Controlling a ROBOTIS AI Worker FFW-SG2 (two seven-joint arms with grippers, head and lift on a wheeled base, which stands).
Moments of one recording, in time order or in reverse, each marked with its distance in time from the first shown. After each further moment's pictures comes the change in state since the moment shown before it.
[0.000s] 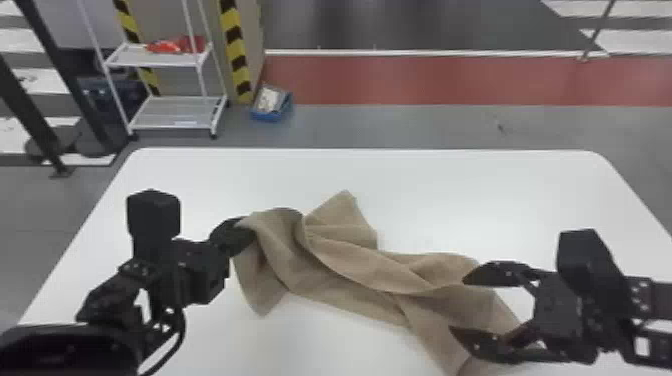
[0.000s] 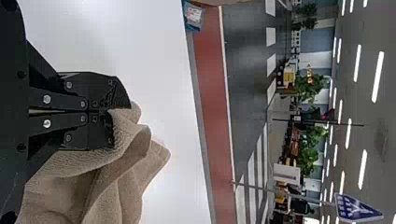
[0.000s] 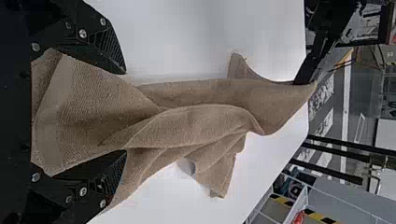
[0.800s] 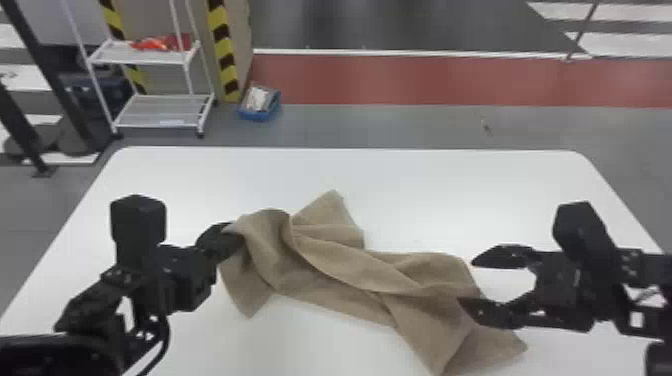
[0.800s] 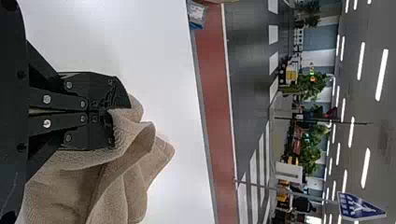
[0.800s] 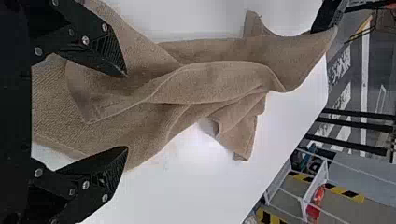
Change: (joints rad) left arm 0.018 0.000 -0.004 -0.010 -0.003 0.000 -0.002; right arm -0.109 -0.017 -0.062 0.107 0.009 0.061 0.000
